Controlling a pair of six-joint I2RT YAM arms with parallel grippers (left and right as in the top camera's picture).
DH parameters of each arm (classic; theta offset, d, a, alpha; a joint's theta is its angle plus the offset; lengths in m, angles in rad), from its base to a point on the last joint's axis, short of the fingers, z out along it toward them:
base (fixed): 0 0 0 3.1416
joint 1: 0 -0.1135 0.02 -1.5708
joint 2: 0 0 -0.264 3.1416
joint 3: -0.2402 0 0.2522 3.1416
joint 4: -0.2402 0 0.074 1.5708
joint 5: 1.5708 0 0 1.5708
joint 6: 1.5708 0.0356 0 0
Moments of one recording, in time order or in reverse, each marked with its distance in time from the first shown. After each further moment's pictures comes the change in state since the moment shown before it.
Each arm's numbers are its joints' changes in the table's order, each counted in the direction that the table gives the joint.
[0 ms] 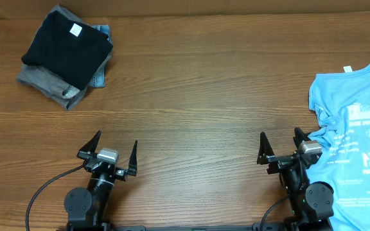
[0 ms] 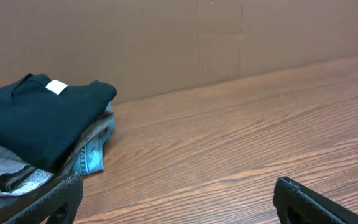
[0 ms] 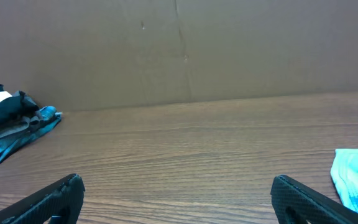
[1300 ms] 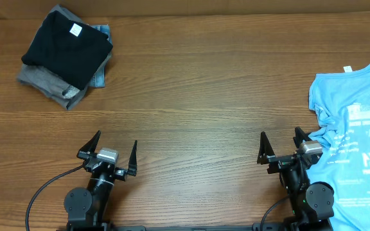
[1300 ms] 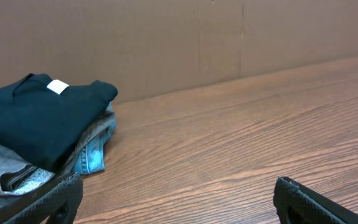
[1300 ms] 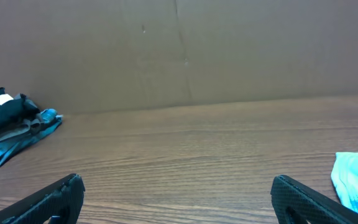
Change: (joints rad) left arm 0.000 0.000 0.000 0.000 -0.003 0.000; right arm 0.000 0.000 0.000 0.010 0.001 0.000
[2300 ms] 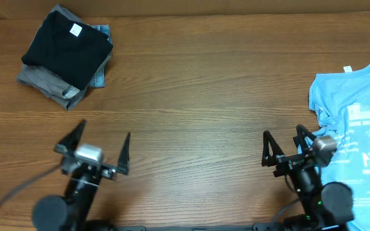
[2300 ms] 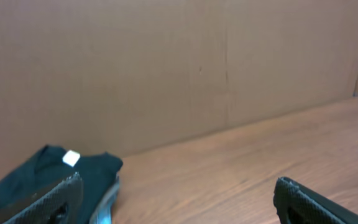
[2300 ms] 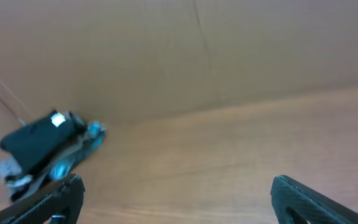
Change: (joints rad) left arm 0.000 -0.257 -0.542 -0.224 0.049 -0.038; right arm 0.000 -0.155 -0.350 -0.280 -0.094 0.170
